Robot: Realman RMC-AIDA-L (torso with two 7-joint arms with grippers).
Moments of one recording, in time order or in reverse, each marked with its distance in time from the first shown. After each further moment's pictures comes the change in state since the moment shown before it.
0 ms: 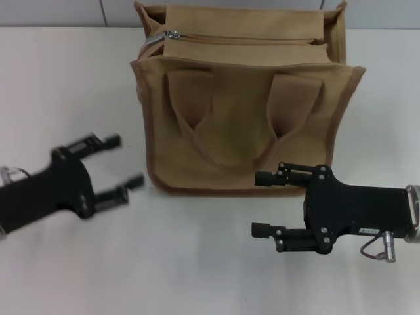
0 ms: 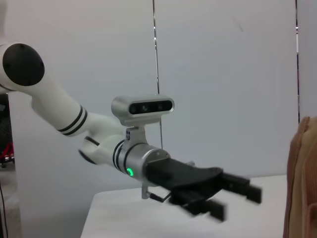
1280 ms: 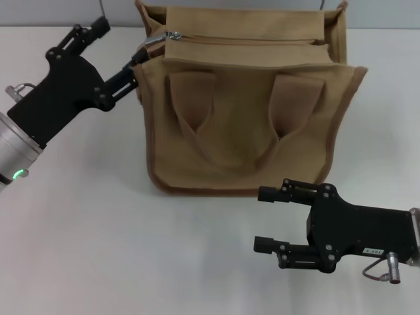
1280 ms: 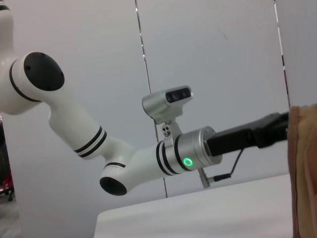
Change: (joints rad) left arm -0.189 -0.006 -0.152 -0.305 -0.313 -0.119 0.291; right arm -0.045 -0.001 0.000 0.079 0.024 -0.016 0.000
